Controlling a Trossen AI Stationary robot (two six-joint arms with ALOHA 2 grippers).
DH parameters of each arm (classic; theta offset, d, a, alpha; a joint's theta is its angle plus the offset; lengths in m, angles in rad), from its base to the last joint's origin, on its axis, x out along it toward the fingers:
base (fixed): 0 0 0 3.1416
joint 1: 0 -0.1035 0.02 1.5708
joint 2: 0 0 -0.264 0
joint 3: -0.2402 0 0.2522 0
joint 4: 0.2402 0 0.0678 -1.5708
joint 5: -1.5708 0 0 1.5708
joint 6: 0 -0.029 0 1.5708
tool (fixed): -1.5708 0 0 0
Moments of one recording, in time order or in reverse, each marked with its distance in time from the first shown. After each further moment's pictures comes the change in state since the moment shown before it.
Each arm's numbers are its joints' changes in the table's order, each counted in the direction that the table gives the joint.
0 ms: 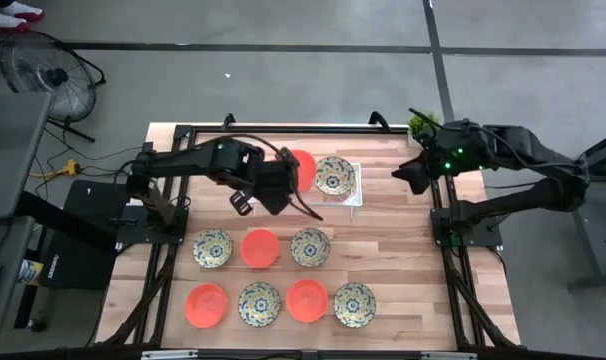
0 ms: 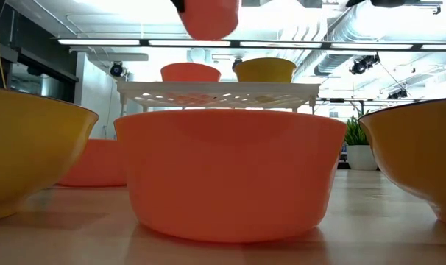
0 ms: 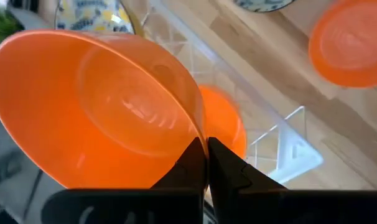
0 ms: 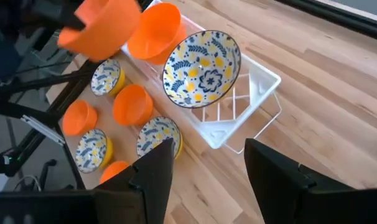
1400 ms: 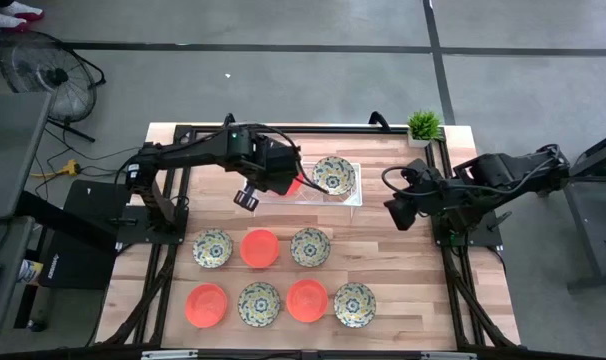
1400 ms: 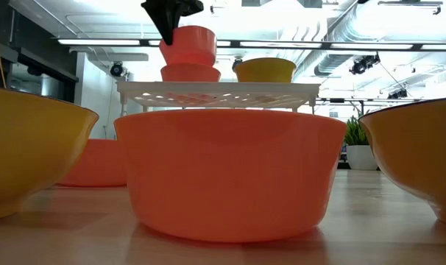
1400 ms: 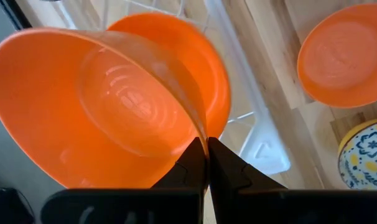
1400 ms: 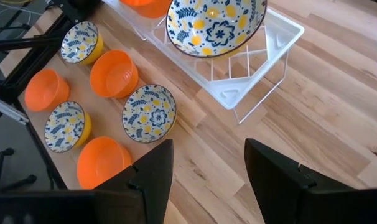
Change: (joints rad) left arm -0.126 -0.019 0.164 0.000 0.107 0.299; right arm -0.441 0.144 0.000 0.098 0.324 -0.342
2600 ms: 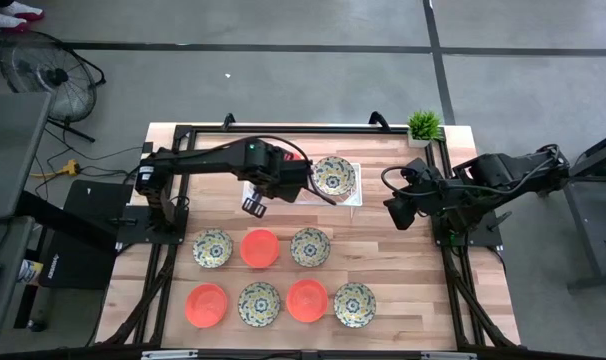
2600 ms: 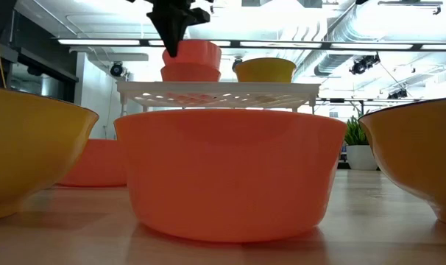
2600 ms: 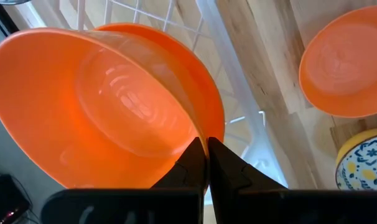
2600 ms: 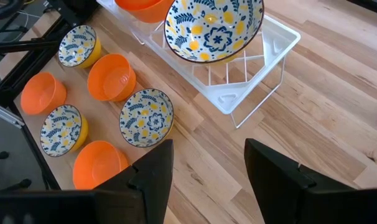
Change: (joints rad) left arm 0.027 0.073 0.000 0.000 -0.031 0.066; right arm 0.000 0.002 0.000 -0.002 0.015 0.011
